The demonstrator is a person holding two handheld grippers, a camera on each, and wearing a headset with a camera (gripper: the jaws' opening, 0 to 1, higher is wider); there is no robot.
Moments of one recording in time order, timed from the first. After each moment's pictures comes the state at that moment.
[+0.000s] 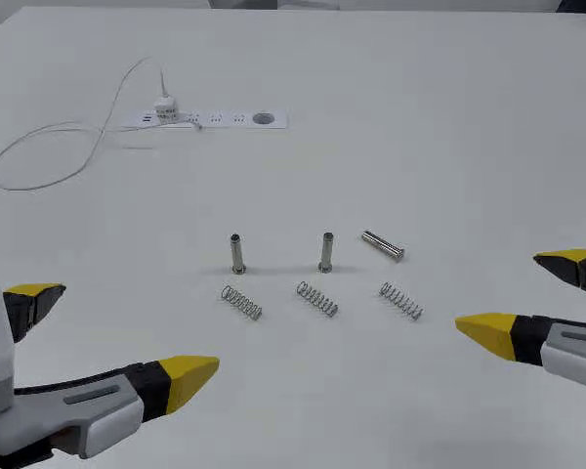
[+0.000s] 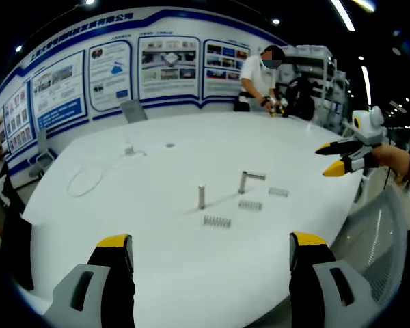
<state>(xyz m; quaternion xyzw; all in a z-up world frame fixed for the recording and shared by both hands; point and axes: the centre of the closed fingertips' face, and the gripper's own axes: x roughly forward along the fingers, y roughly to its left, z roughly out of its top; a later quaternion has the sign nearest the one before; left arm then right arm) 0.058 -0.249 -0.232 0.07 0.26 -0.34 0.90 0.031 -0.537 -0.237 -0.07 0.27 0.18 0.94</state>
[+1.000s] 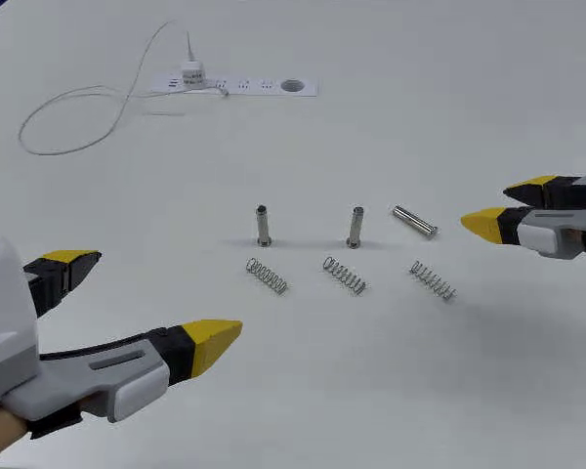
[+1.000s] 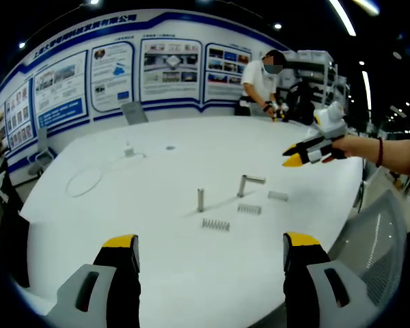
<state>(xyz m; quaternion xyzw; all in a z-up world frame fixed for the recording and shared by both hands) 0.059 -0.251 -0.233 0.06 0.25 -0.34 0.90 0.126 -0.547 -0.267 -0.07 0.29 0.20 0.93</state>
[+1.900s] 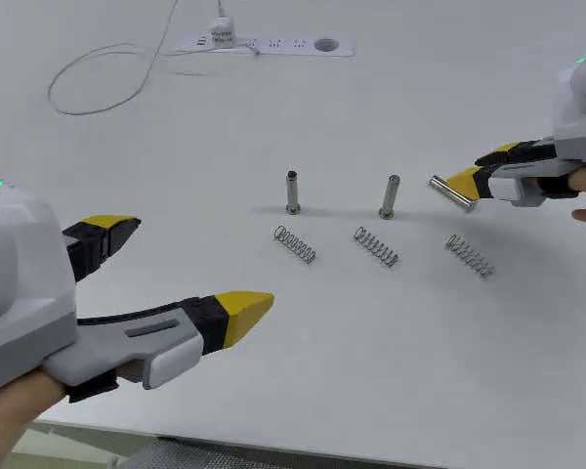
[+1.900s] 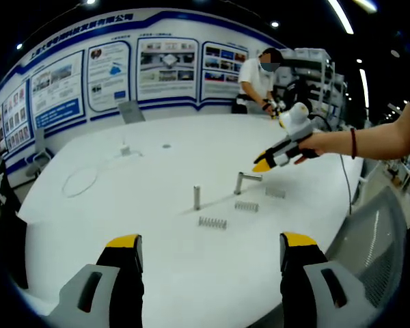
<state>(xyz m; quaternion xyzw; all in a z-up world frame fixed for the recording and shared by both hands) 0.057 -0.256 -0.237 0.06 0.26 -0.35 0.90 0.183 -0.515 -0.314 -0.07 0.34 0.24 0.91</state>
